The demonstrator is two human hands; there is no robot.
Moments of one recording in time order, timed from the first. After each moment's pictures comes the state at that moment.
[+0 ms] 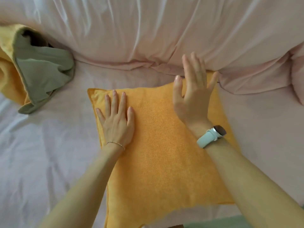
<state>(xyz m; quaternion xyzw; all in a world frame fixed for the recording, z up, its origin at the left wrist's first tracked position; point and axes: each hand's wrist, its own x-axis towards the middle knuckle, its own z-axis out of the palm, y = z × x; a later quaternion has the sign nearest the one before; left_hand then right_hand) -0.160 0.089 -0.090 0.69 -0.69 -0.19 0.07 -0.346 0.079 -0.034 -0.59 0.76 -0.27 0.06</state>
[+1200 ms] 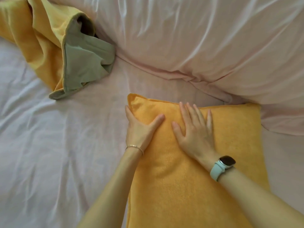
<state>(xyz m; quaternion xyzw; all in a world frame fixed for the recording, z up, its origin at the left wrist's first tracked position) -0.127 0.061 -0.083 0.75 -0.32 -0.53 0.23 -0.283 0.075 -0.079 -0.72 0.68 -0.03 0.14</state>
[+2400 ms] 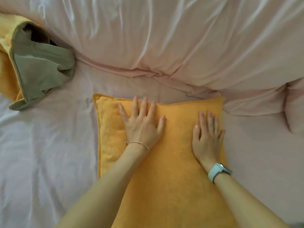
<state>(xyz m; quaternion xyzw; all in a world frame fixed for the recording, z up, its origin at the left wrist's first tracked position) -0.232 0.071 -0.078 0.65 -0.75 -0.13 -0.01 -0.408 0.133 -0.094 -0.52 0.84 -0.04 0.17</state>
